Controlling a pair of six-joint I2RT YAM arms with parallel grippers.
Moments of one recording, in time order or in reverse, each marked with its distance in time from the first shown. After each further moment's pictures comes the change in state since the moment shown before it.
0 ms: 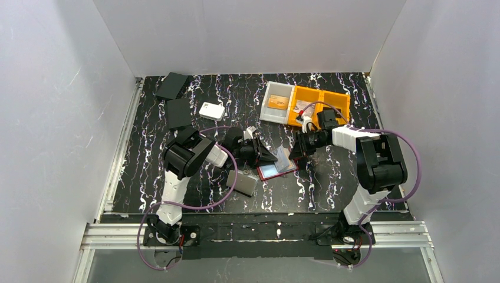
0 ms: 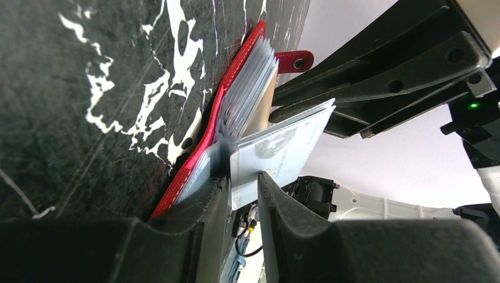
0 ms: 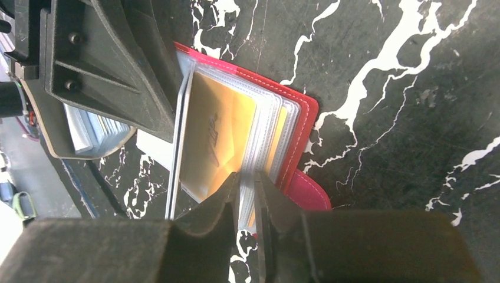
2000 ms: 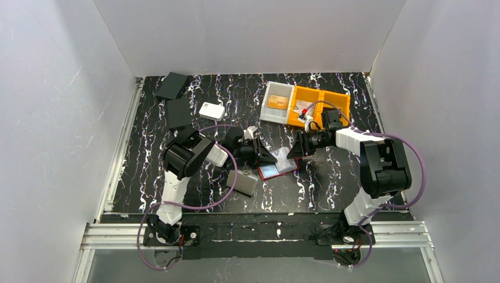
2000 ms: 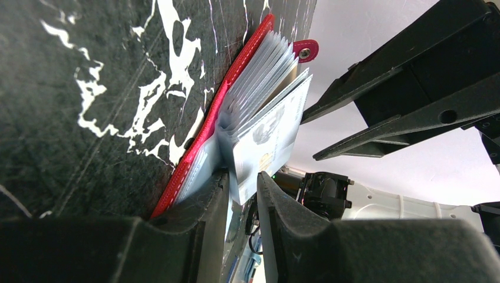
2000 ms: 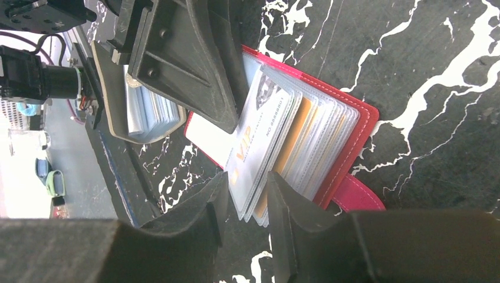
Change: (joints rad) left arm 0.002 -0.004 0.007 -0.037 0.017 0.080; right arm -0.028 -0.061 -0.028 0.005 -0.164 -0.026
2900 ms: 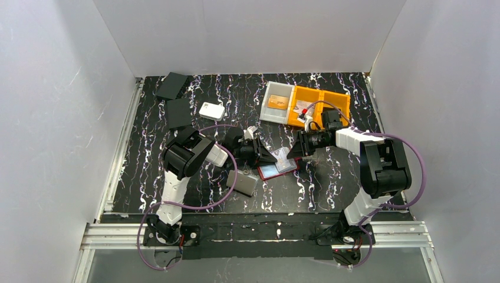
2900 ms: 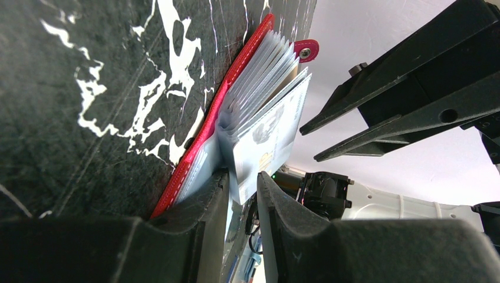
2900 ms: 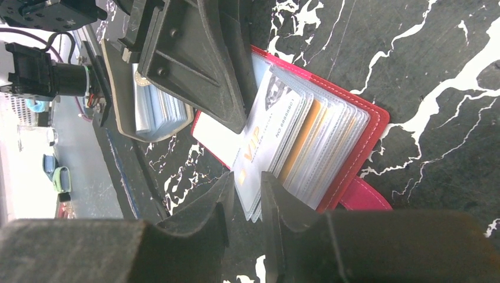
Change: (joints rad) left arm 0.000 0.000 0.000 0.000 0.001 0.000; right arm 0.000 0.000 0.000 -0.002 -0.032 -0.002
